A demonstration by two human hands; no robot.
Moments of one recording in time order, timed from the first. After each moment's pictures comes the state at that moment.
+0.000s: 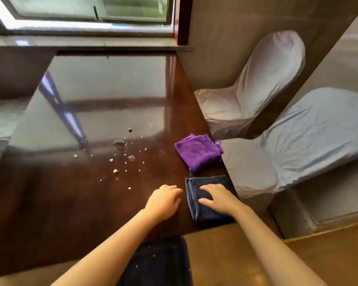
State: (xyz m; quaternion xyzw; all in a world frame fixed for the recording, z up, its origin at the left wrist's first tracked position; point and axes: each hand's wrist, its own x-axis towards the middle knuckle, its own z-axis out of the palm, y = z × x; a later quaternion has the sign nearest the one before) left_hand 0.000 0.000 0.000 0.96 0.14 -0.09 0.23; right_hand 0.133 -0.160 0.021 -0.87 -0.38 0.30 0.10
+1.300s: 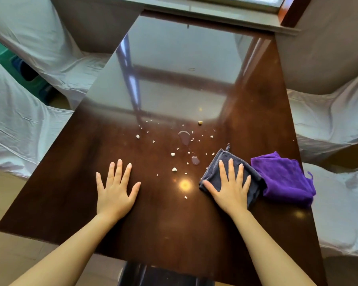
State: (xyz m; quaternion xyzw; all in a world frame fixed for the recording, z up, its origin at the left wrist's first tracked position) left_hand -0.165 0.190 -0.084 0.85 0.53 -0.01 0.06; right_hand 0.119 0.036 -0.072 -0.90 -0.42 0.12 0.03
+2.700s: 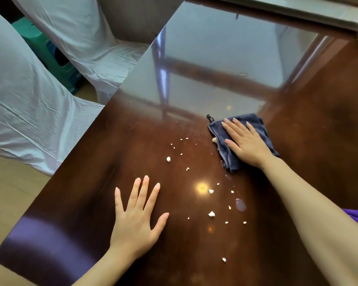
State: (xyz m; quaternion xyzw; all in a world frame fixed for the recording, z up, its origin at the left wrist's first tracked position) left_hand -0.156 0.220 -0.081 0.86 0.50 -0.03 0.07; right_hand 0.212 0.286 -0.069 -0.70 -0.70 0.12 0.03
